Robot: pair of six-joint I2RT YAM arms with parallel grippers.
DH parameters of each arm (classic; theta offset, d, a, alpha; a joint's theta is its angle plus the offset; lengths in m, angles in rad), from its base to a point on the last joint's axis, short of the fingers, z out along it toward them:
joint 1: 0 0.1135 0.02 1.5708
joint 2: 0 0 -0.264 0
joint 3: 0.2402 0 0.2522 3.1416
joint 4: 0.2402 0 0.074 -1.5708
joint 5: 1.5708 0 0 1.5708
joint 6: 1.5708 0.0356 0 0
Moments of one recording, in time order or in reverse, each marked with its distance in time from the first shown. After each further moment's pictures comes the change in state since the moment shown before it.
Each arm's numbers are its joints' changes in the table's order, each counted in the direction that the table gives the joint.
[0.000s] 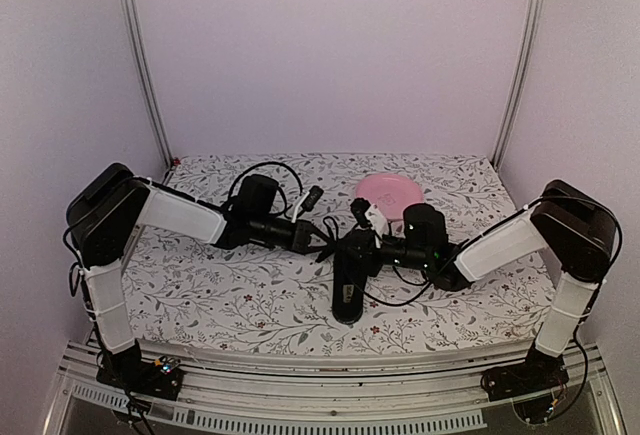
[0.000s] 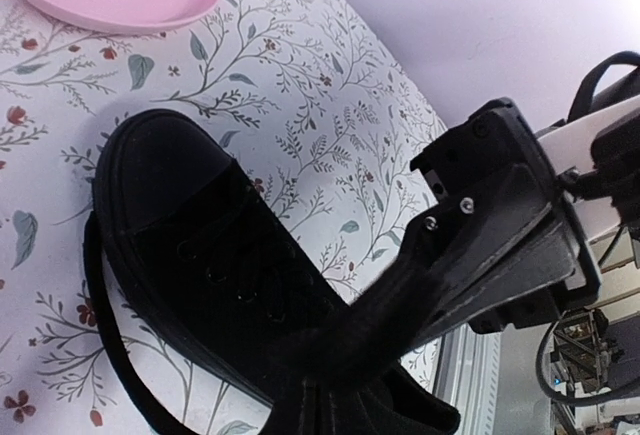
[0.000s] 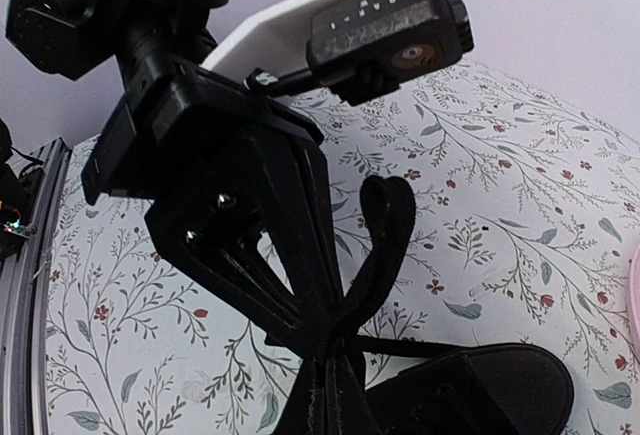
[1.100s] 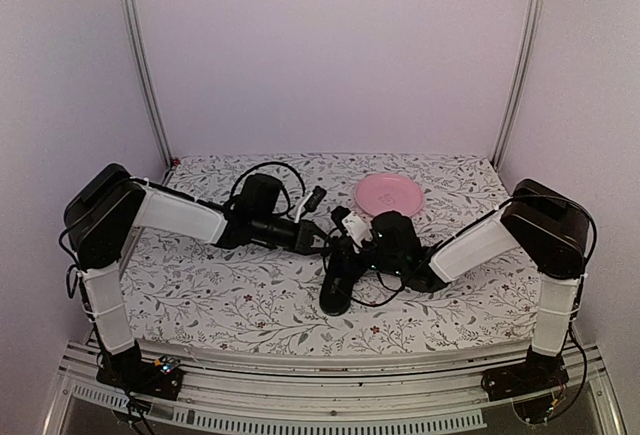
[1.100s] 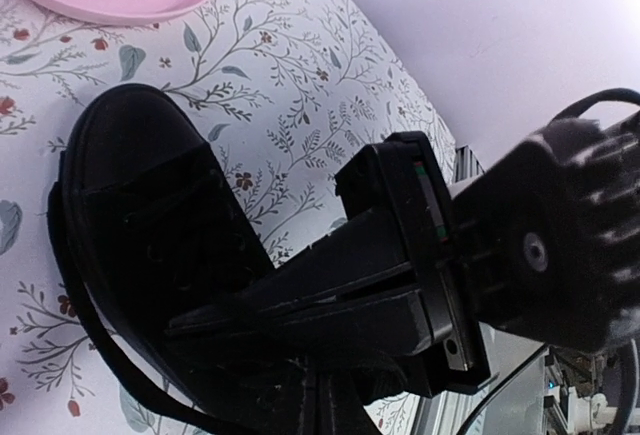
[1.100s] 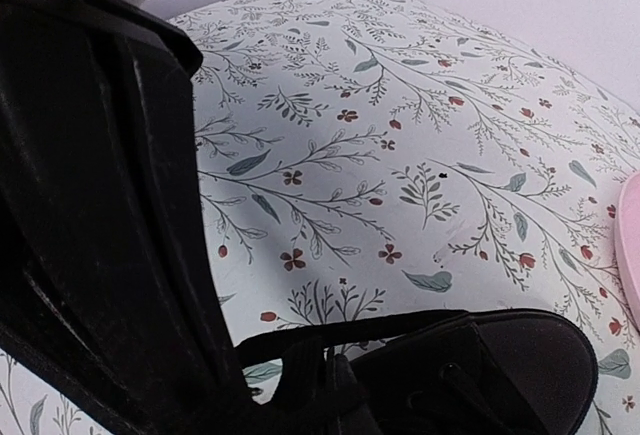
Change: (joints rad) left arm -0.036 0.023 0.013 0.052 -0.024 -0.027; right arm 0.069 -0.152 0.138 0.140 0.310 -0.015
